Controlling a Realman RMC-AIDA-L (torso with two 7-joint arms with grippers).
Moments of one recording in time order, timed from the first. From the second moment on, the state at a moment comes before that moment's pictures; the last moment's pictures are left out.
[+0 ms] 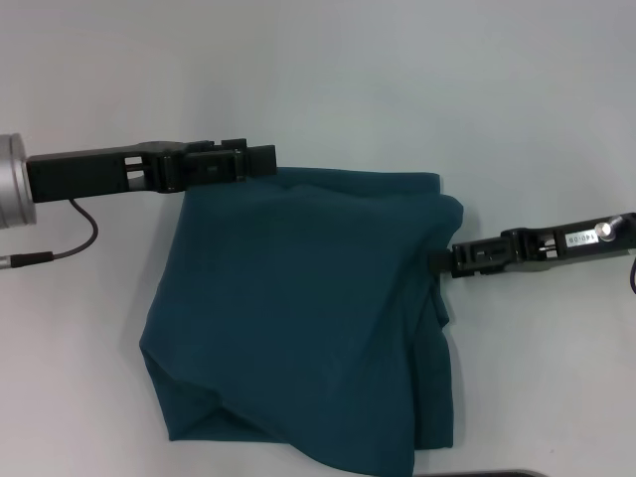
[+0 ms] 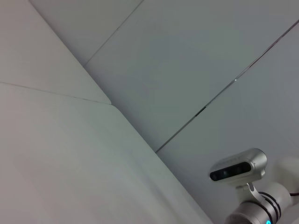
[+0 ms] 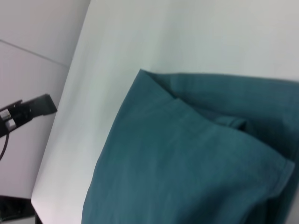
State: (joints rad) left arm -0.53 -2.12 -2.49 -0.74 -1.14 1.73 -1.95; right arm 0.55 2.02 -0.68 -0.52 -2.28 -1.60 2.18
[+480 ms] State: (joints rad) left arm -0.53 -2.12 -2.49 -0.74 -1.14 1.73 -1.95; right arm 0.61 2.05 -0.68 -0.53 -2.23 -1.58 2.17
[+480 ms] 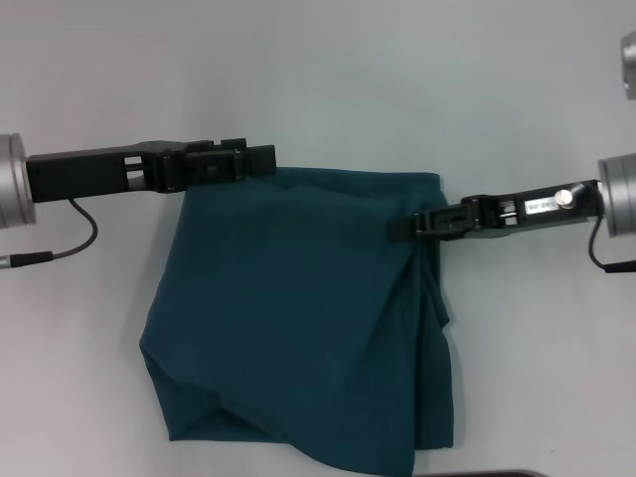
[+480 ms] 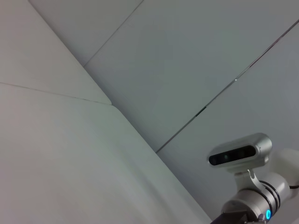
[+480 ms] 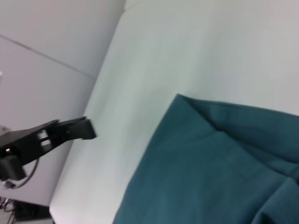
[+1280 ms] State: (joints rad) left arm -0.53 -2.12 -2.49 -0.74 -1.14 1.73 -1.95; right arm 0.61 2.06 -0.70 -0.52 -2.25 -1.61 2.18
